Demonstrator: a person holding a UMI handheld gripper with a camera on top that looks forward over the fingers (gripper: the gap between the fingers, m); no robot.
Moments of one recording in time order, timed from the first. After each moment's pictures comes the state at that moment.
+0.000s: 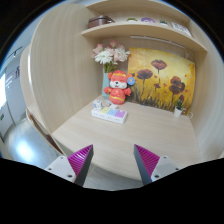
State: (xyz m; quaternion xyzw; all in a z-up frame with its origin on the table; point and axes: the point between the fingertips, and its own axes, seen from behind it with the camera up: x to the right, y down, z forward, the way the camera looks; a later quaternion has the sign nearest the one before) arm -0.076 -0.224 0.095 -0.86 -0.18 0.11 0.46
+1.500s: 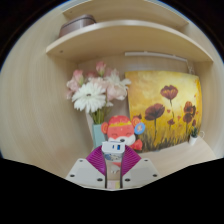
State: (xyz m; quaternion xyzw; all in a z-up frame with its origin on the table) arm -0.240 0.067 0.198 -0.81 0.01 0.08 0.59
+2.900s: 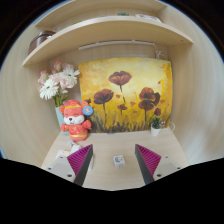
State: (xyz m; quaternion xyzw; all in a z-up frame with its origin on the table) arm -0.005 -0.016 0.168 -0.86 0.00 0.05 0.50
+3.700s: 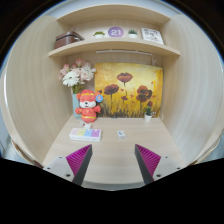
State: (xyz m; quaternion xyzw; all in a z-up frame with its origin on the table) arm -0.031 -0.199 0.188 -0.87 -0.02 0.02 0.50
